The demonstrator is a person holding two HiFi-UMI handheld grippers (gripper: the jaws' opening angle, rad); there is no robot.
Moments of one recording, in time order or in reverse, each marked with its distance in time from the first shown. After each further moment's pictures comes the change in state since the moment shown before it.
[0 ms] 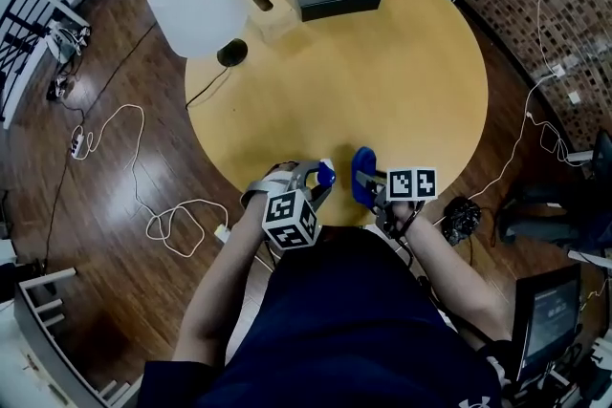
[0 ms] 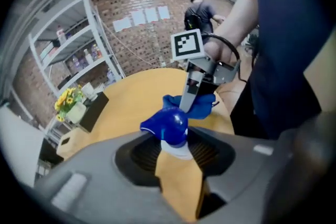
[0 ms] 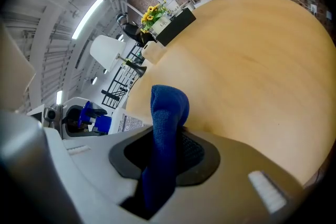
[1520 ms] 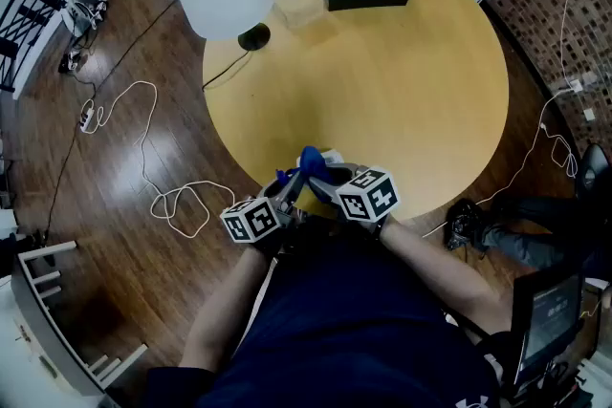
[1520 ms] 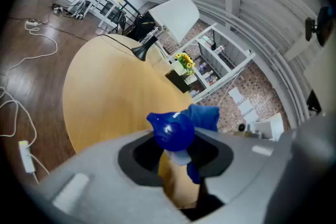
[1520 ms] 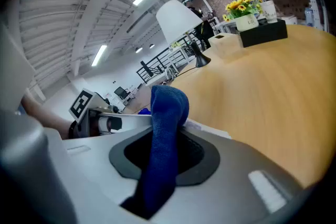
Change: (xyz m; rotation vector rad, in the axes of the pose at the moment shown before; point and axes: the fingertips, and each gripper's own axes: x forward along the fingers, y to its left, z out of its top) left arm -0.044 0.018 -0.118 -1.620 -0.603 0.241; right arm 0.067 0.148 -0.030 -0.553 0.096 0.219
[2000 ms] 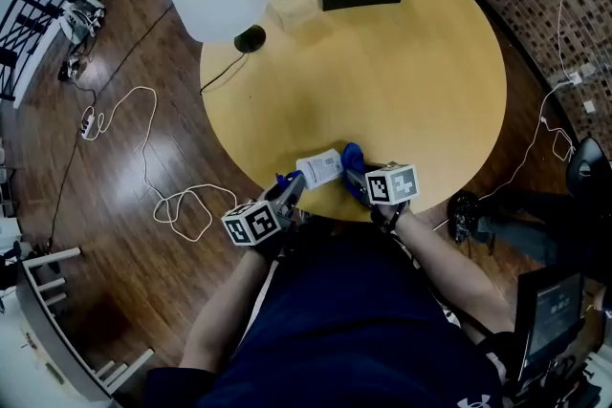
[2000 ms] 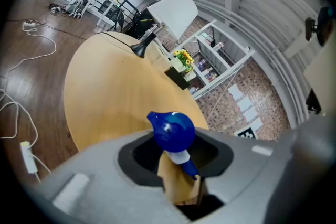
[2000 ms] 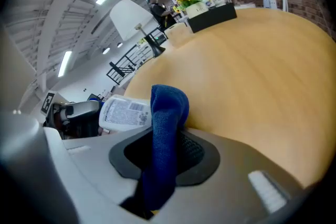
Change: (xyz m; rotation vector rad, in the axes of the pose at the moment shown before) left arm -0.004 -0.001 -0.010 0.006 0.028 0.000; right arm -0.038 -0.101 -0.059 0.265 0.047 -0.247
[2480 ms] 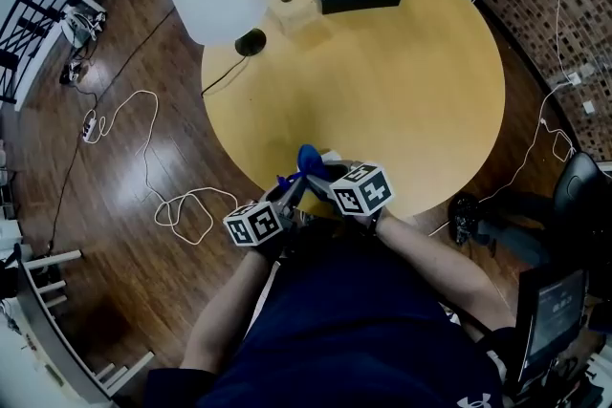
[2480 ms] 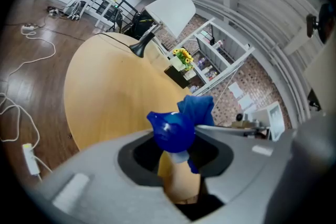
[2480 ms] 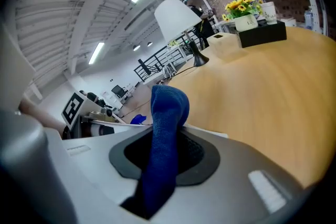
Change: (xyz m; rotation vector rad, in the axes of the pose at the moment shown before) left arm 0.003 -0.002 -0.003 0.015 0.013 0.011; right arm 0.012 0.116 0.035 -0.261 -0.027 0.225
